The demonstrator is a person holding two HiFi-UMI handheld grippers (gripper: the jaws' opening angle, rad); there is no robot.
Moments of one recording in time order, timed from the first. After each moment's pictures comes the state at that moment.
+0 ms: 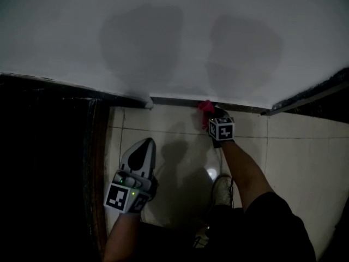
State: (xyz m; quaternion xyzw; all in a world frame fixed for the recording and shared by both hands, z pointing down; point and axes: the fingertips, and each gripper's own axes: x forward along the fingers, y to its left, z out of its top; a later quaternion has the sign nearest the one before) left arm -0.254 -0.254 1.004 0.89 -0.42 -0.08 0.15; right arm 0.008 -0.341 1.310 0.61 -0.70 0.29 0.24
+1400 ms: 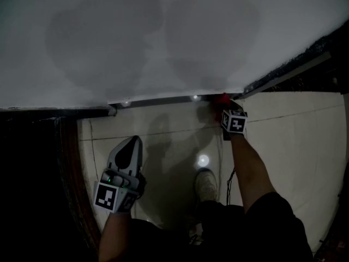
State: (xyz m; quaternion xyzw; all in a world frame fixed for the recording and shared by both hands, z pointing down) left arm -0.158 -0.267 1.029 0.93 -0.34 -0.05 0.15; right arm 0.239 -0.257 1.313 0.74 -0.55 0.31 0.23
